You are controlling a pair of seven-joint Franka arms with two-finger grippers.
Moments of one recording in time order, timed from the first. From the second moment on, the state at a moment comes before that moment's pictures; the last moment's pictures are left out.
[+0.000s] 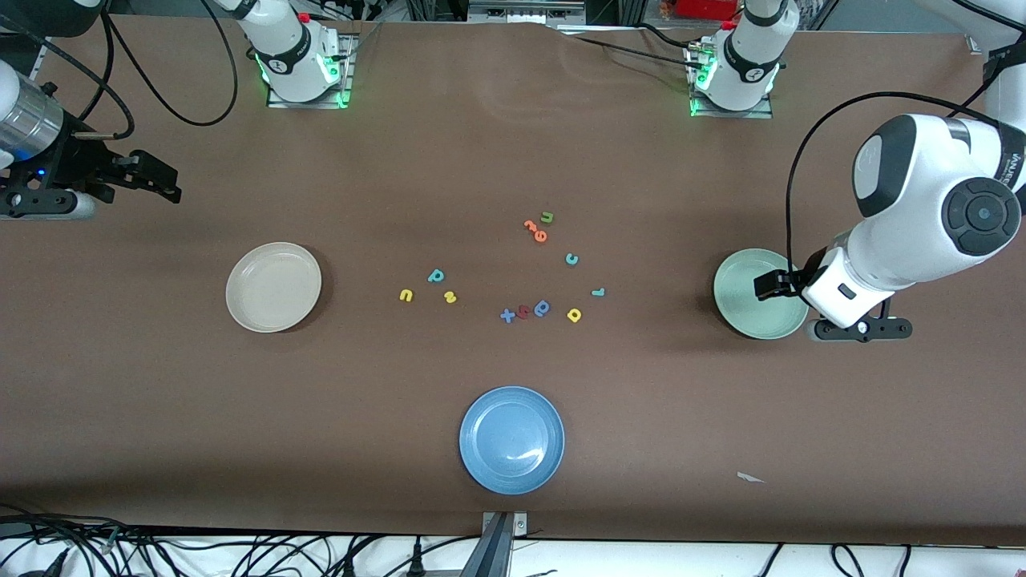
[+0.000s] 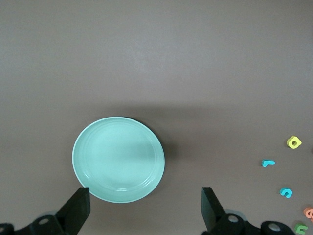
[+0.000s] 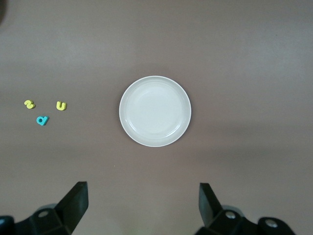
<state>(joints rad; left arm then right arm) -0.12 0.31 0.00 -1.62 -0.02 1.83 -0.16 0.03 -0.02 0.02 -1.71 0.00 1.64 0.03</state>
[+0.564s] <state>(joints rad) -0.12 0.31 0.00 -1.59 -0.02 1.83 -0.16 0.03 -0.02 0.02 -1.71 0.00 1.62 0.03</state>
